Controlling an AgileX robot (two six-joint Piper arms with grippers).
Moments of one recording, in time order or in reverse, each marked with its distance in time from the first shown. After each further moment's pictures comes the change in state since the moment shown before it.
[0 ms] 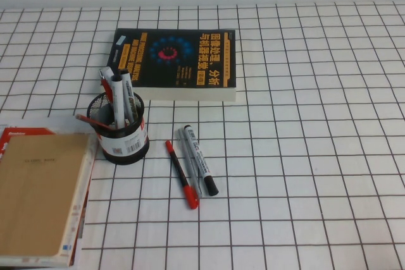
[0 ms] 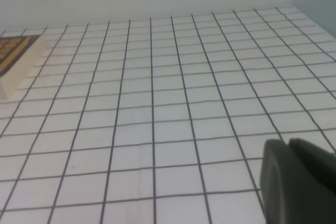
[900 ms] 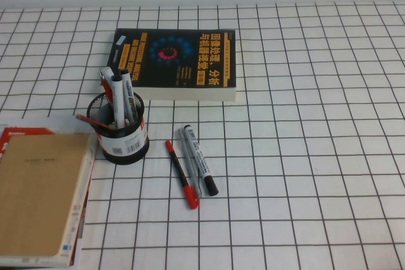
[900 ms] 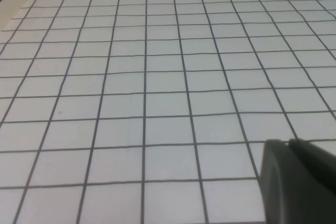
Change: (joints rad) right arm 0.000 -0.037 0.002 -0.060 0.160 0.000; left arm 0.000 0.000 0.000 0.000 0.000 0.000
